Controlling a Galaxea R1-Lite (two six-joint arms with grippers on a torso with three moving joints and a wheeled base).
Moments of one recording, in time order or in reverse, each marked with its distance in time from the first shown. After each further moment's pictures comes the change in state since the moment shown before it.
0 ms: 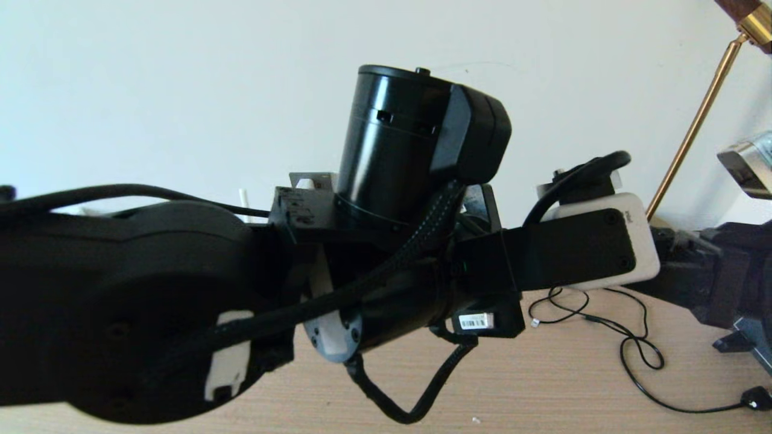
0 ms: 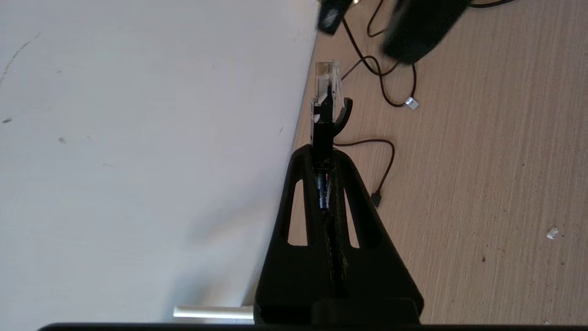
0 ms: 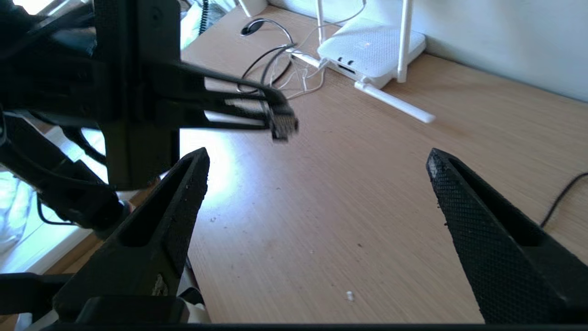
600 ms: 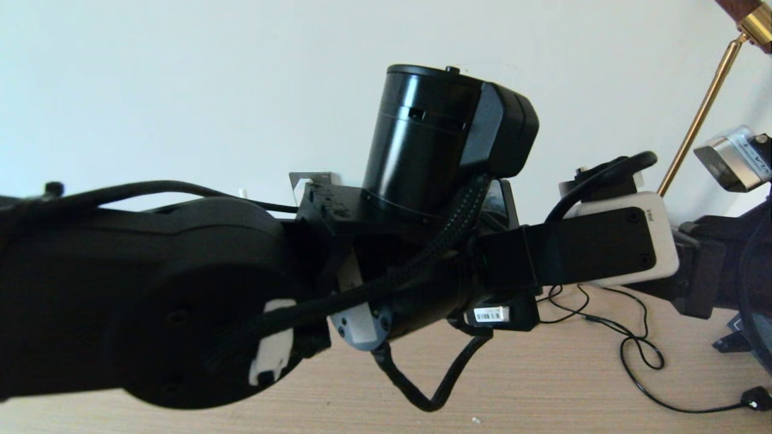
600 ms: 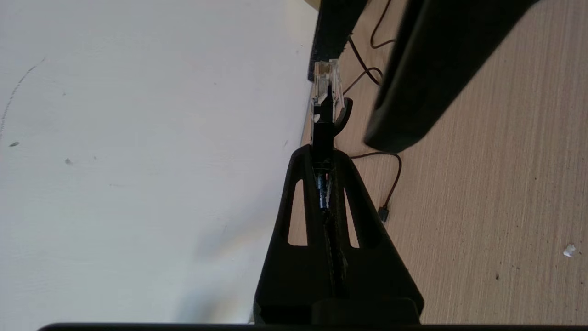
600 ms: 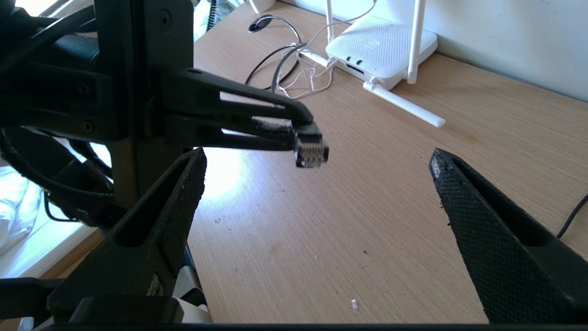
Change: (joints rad) left arm -0.006 0.044 -0.058 -0.001 -0.011 0.028; right arm 0.030 0.044 -0.035 -0.001 -0.001 0.000
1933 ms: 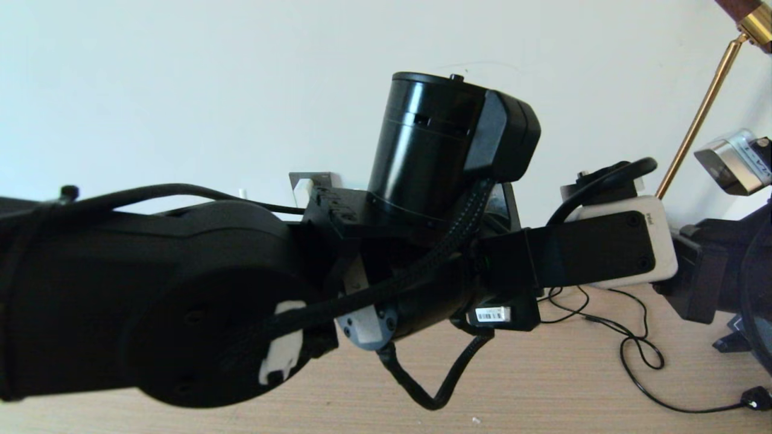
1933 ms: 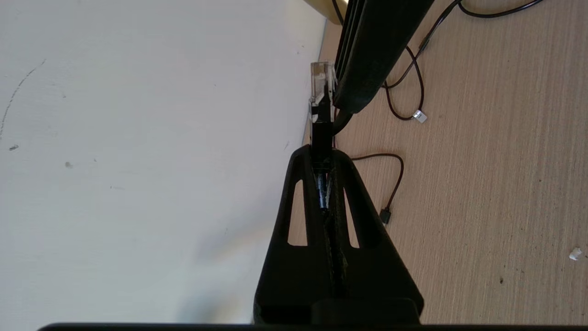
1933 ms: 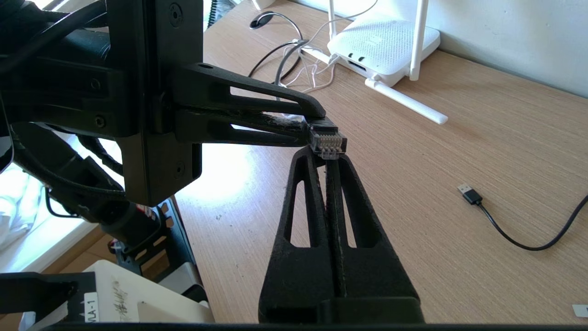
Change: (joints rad) left arm 0.000 0.010 -0.001 -0.007 -0.006 0.010; right arm 0.000 -0.008 0.007 0.001 0.000 -0.004
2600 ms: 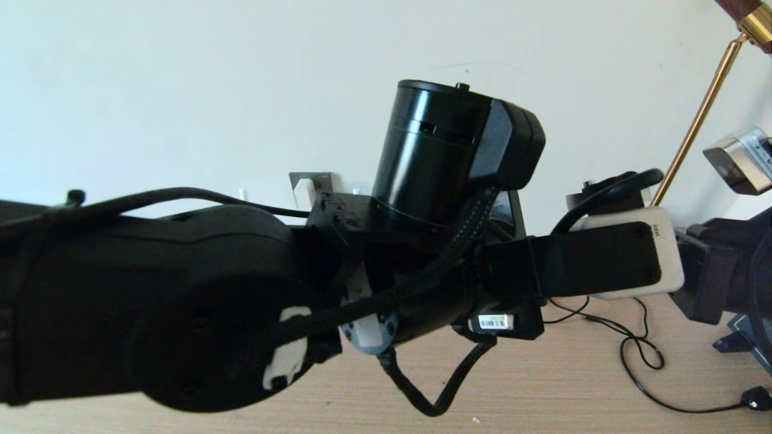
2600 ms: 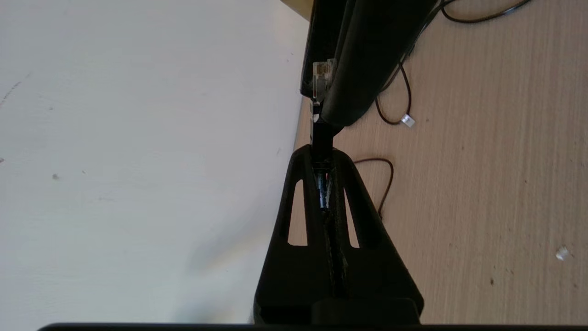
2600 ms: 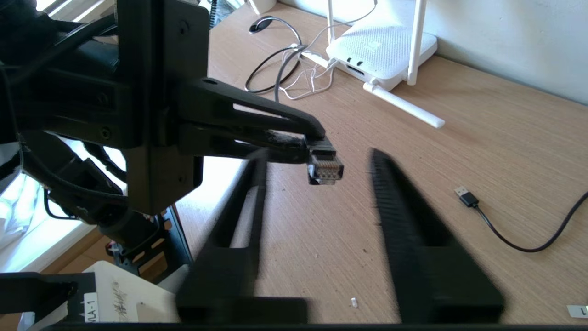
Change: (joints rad) left arm -0.001 0.001 0.006 -0.004 -0.026 0.001; right arm 0.000 -0.012 0.007 -0.004 0.000 -0.003
